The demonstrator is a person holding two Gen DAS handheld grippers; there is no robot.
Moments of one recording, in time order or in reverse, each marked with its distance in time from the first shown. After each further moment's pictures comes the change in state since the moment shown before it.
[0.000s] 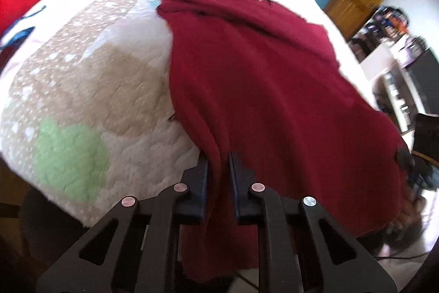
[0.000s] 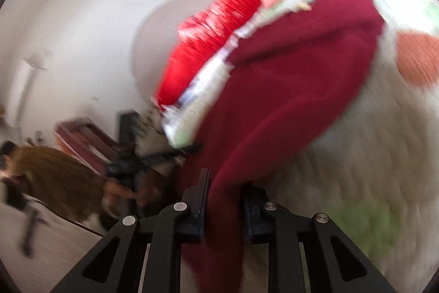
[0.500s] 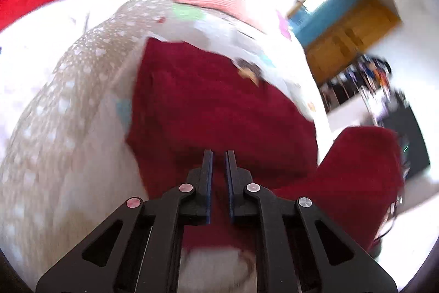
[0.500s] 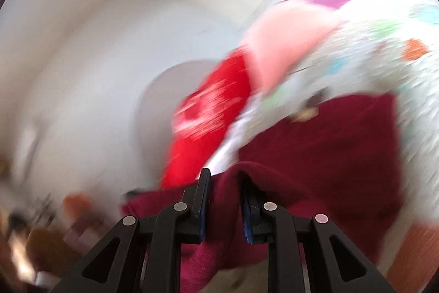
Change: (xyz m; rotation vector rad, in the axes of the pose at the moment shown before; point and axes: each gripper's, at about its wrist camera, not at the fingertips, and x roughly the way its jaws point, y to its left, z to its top) left arm 0.039 0.037 0.186 -0.191 -0.084 -0.149; right arm -0.006 -0.051 0.192 0.142 -0.316 -0.085
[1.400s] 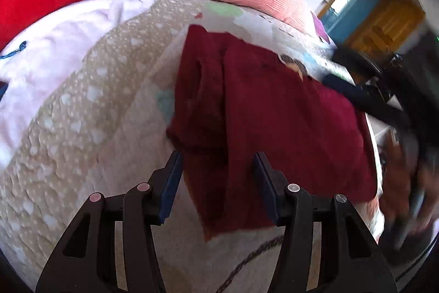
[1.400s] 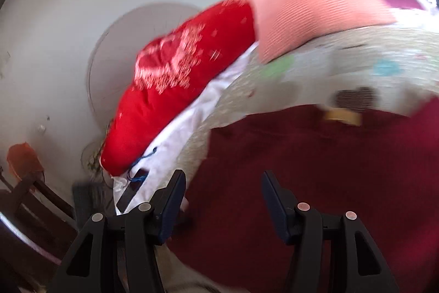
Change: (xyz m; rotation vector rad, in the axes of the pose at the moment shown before) left arm 0.012 0.014 -0.040 0.075 -0.060 0.177; right arm 0.198 0.070 0.000 -0.270 0.321 -0.184
